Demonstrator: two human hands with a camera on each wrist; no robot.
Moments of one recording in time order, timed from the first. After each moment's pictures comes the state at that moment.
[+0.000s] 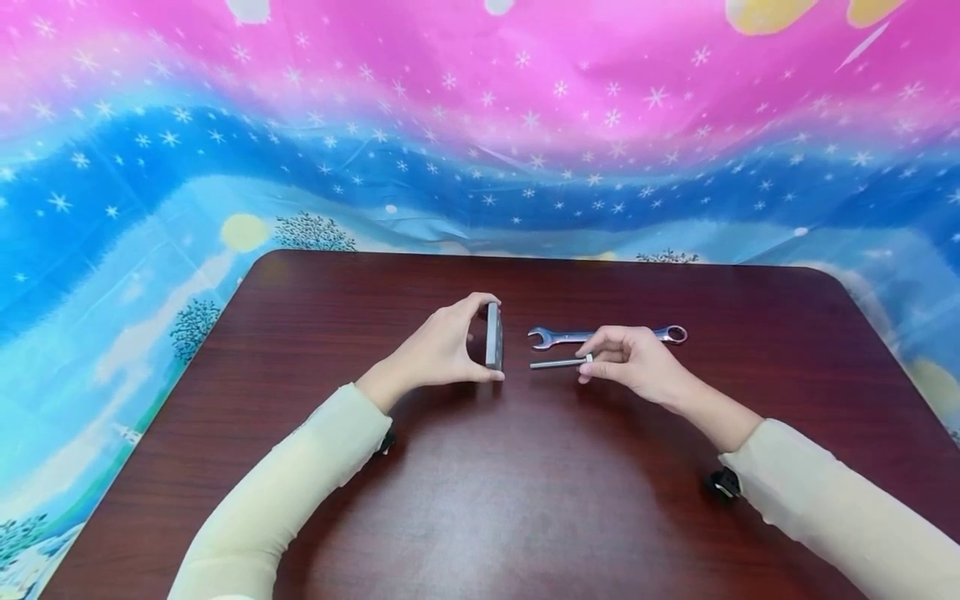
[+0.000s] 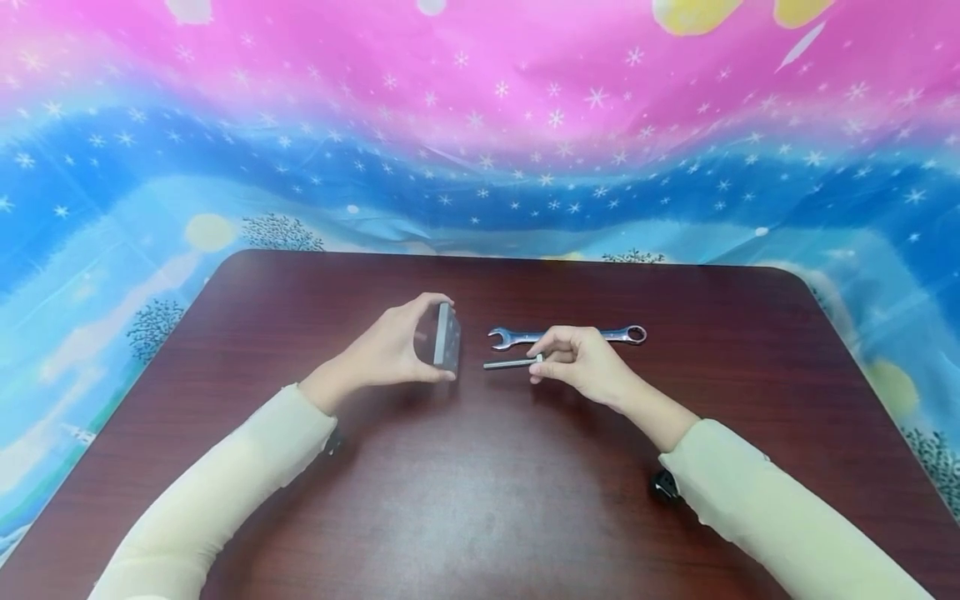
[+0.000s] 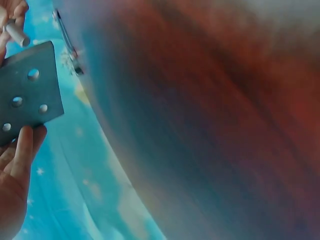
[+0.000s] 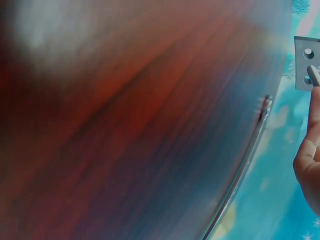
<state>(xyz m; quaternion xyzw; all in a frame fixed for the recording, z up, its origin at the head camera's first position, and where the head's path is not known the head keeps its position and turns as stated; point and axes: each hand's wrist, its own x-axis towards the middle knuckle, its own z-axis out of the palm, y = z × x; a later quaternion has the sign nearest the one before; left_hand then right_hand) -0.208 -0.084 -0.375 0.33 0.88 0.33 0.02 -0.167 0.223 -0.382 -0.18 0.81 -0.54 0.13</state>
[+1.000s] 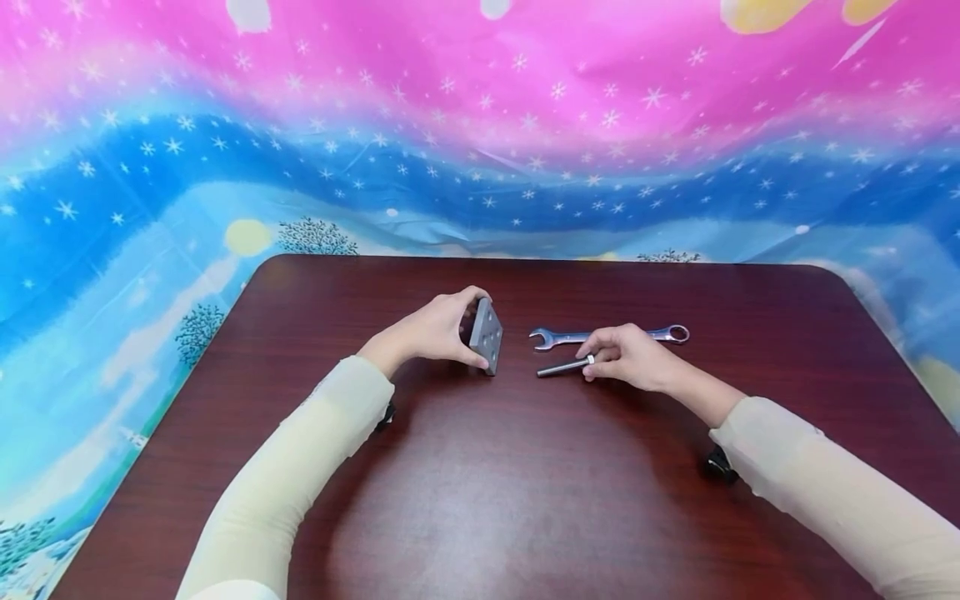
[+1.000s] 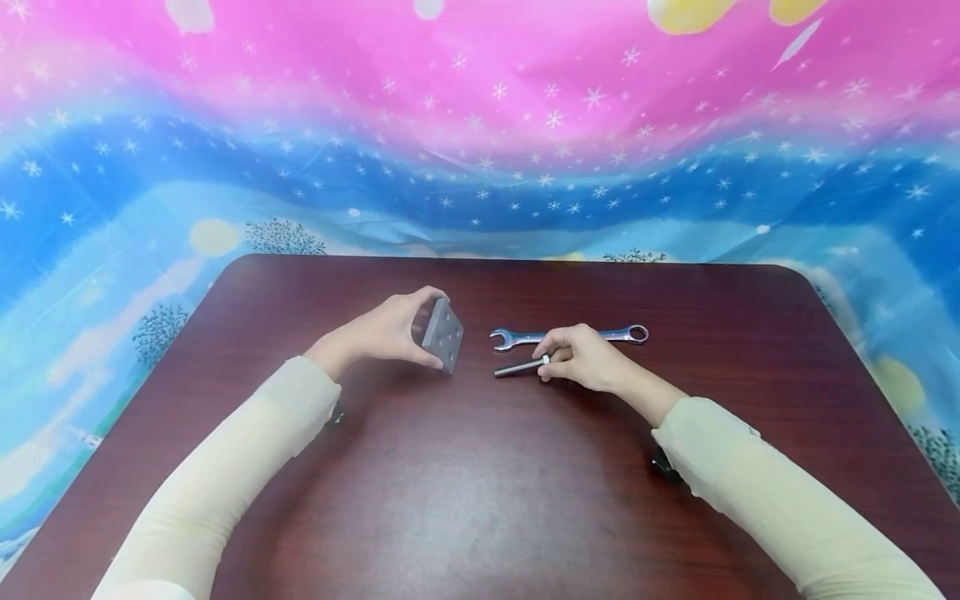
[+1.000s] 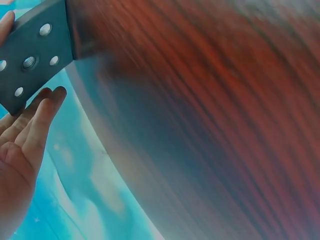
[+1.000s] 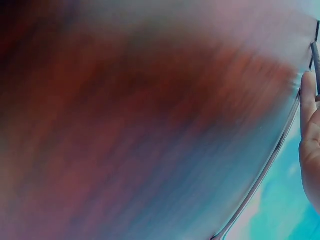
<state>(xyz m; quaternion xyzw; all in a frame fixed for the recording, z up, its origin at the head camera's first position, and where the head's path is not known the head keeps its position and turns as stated) -0.252 -0.096 -0.378 0.31 0.89 0.31 0.16 -0.195 0.232 -0.396 -0.20 0.86 -0.44 0.18</state>
